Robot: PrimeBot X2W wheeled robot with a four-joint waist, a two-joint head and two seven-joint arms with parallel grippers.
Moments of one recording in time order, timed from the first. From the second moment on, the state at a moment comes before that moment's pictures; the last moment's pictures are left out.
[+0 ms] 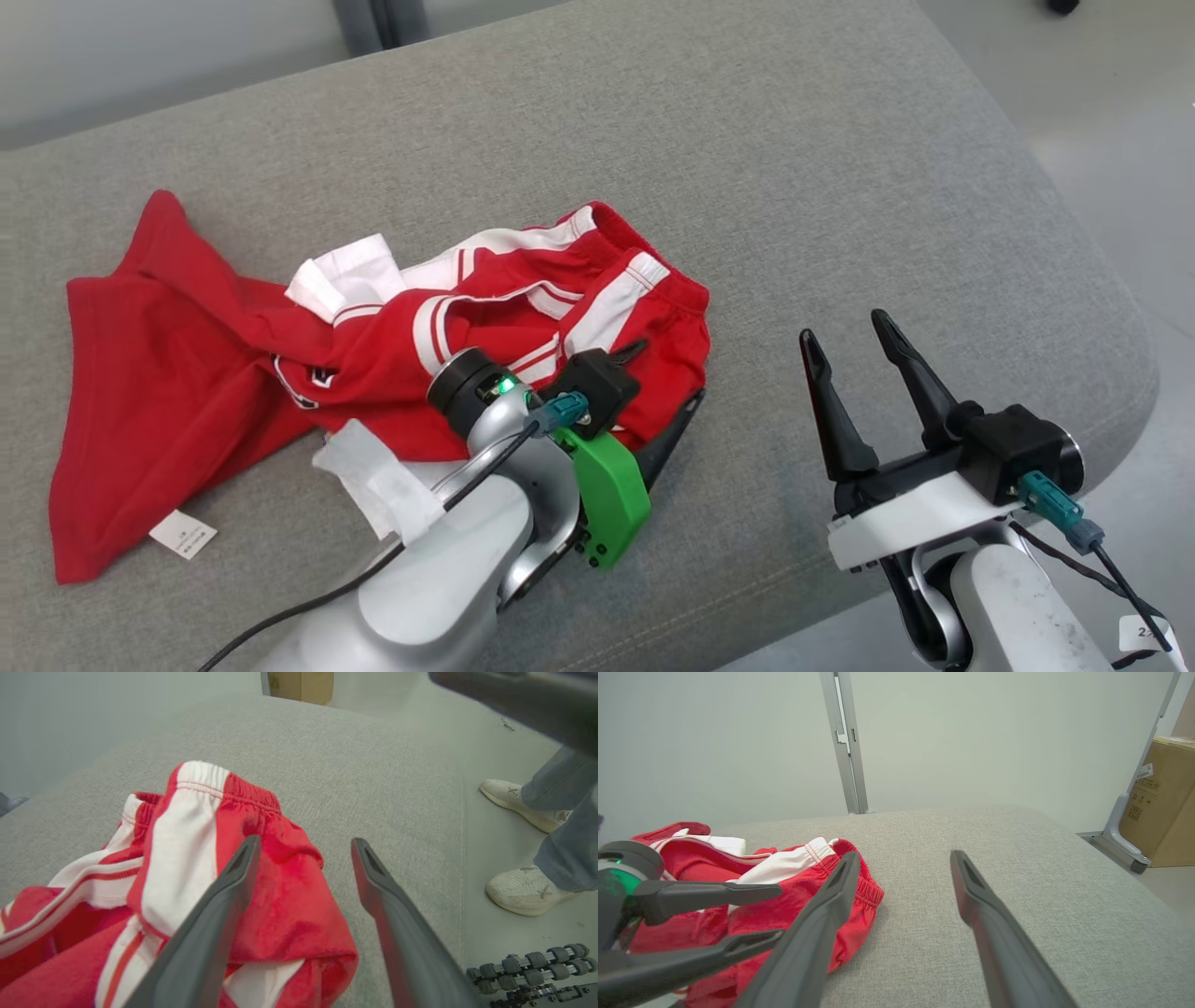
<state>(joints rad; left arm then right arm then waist) -0.59 0.05 -0.93 0.44 -0.43 -0.05 -0.01 -0.05 -0.05 0.27 0.03 0.13 0.02 -0.25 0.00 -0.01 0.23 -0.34</state>
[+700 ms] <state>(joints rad) -0.58 0.17 -0.67 0.40 -0.51 0.11 -0.07 0.01 -0.06 0.23 0.03 0.11 0.02 -0.25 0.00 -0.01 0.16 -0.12</state>
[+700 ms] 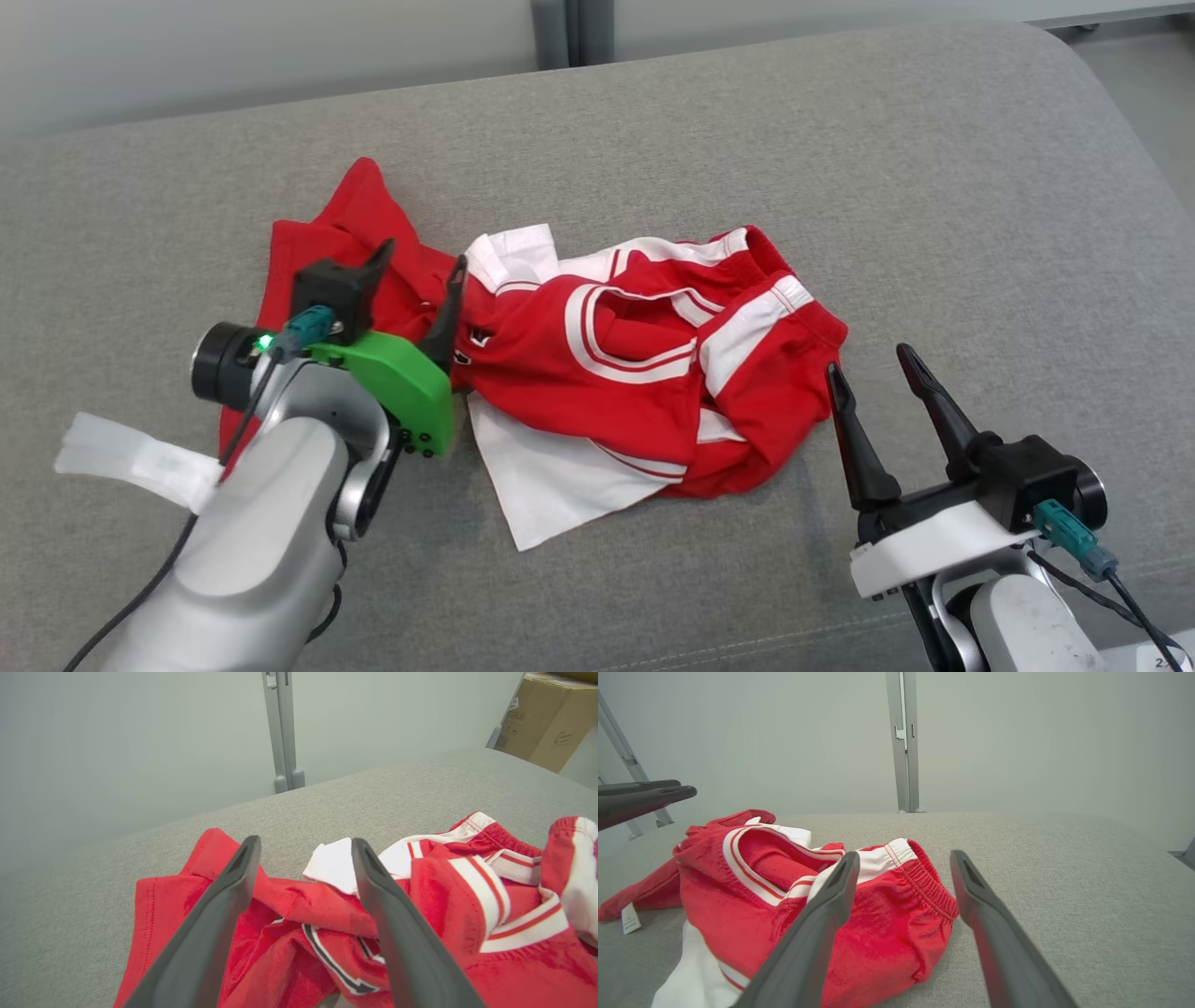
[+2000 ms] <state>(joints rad) -0.62 0.08 -0.53 0.61 -0.75 0.11 0.15 0.01 -0.05 0.27 0.05 0.10 0.06 -0.25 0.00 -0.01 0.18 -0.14</state>
